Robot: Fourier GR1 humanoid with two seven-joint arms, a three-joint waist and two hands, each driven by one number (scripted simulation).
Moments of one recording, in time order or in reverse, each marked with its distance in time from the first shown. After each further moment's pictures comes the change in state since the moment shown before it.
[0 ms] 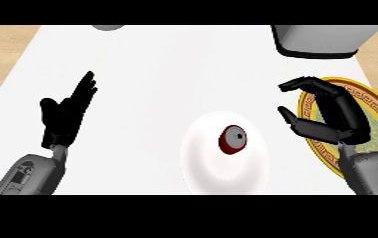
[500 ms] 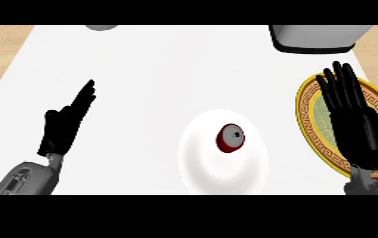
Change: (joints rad) left arm 0.039 0.051 -0.053 0.010 -0.031 -0.029 -0.042; right arm 0.174 0.080 -0.087 -0.195 -0.202 -0.137 0.113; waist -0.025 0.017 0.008
